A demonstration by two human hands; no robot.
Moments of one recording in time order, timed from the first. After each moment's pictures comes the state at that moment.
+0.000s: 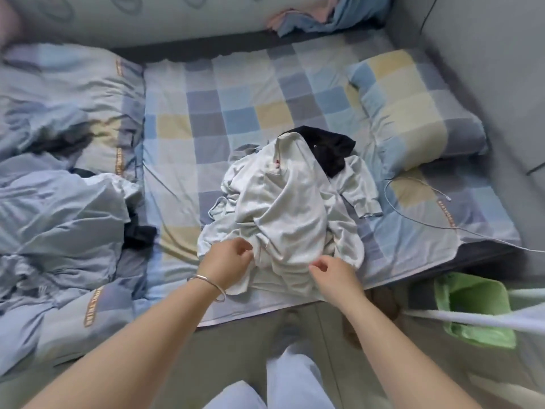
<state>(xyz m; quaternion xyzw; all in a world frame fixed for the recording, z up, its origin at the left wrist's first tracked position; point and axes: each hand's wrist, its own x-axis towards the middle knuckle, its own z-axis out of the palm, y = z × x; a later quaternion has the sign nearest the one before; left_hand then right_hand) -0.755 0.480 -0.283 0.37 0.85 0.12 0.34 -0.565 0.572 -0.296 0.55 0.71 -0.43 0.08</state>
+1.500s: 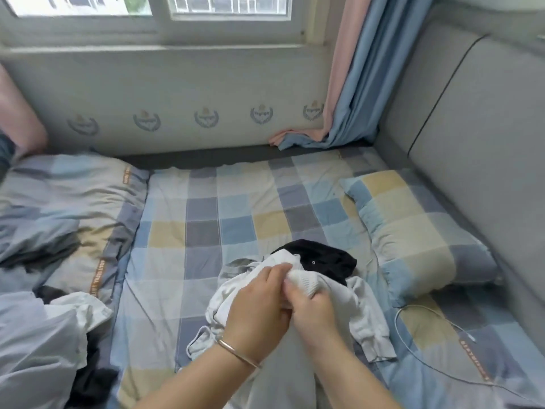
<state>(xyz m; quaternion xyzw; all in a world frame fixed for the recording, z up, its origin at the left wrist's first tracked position) -0.816 0.691 -0.213 0.54 0.79 0.27 0.12 -0.732 0.747 -0.208 0.49 0.55 -0.64 -0.23</state>
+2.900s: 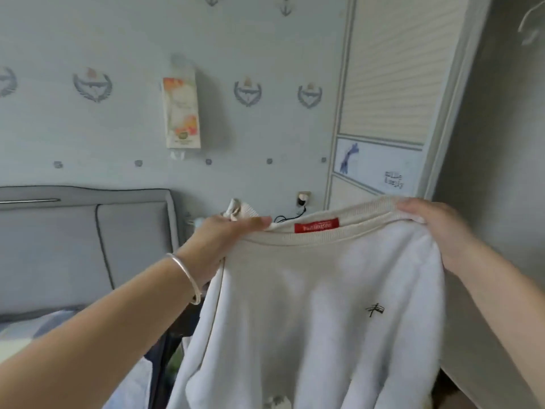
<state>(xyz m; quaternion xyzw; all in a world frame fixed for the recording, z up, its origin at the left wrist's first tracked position) -0.387 0.351 0.154 0.68 0.17 0.21 0.68 -0.228 0.096 0.174 0.72 0.20 -0.05 -0.66</state>
